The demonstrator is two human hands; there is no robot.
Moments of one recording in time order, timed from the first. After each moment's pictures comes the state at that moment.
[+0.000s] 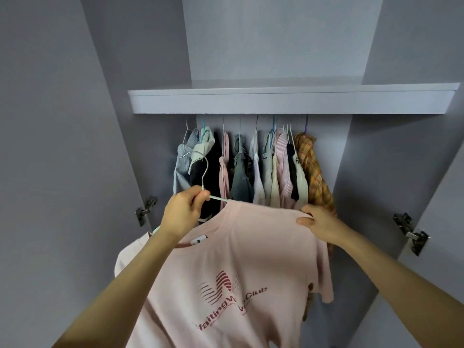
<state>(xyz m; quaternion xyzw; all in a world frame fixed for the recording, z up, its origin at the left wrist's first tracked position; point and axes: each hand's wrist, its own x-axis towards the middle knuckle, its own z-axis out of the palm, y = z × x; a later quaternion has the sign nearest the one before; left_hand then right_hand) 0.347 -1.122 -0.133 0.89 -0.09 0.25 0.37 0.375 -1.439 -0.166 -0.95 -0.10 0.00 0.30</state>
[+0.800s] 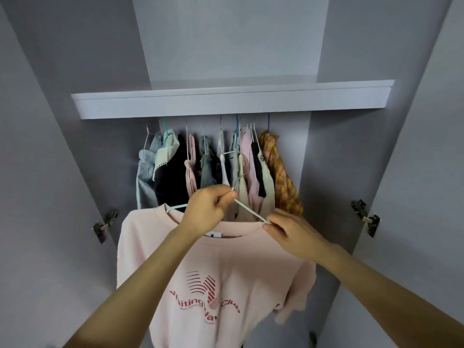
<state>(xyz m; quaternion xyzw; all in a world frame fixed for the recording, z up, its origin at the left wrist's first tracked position) 0.365 -1.216 -0.123 0.85 -0.29 0.21 0.38 0.326 -1.440 -0.169 -0.93 -0.24 -0.14 0.24</state>
